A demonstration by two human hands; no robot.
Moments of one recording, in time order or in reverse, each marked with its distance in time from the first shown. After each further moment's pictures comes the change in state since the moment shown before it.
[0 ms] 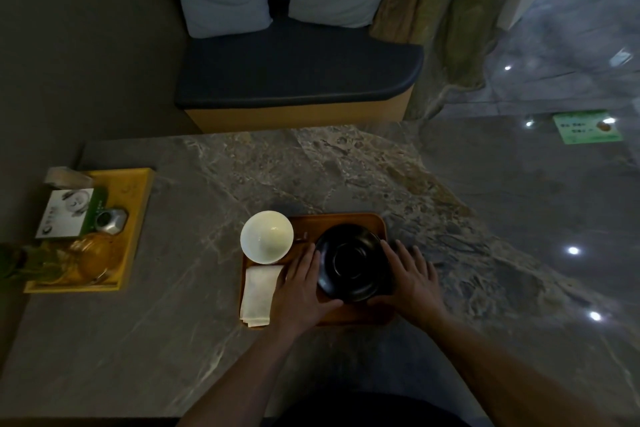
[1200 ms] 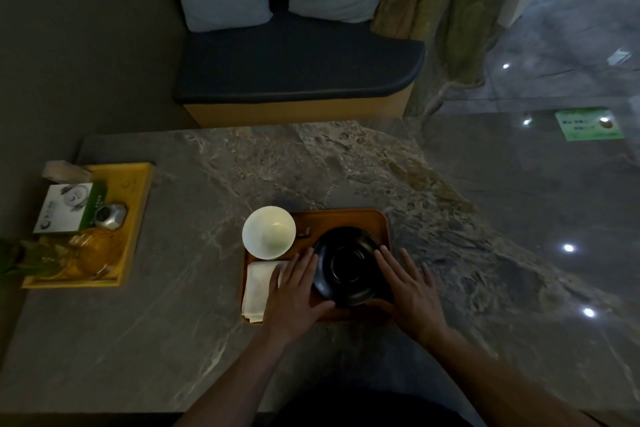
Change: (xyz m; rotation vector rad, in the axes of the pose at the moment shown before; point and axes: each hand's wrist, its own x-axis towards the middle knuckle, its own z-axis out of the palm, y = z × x) left_hand -0.017 -0.014 -0.001 0.039 -0.019 0.022; right_hand -0.027 -0.012 0.003 -0.180 0.032 -0.141
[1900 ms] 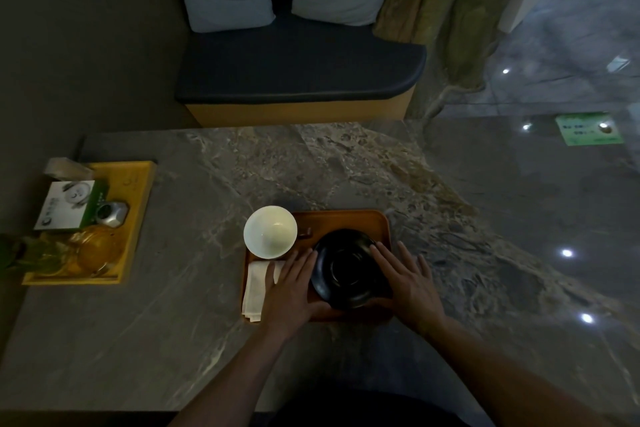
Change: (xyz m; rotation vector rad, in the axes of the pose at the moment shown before) left_hand 0.002 -0.001 -0.009 -0.047 0.000 -0.025; right_hand 0.015 0.001 -0.006 0.004 -0.020 -0.054
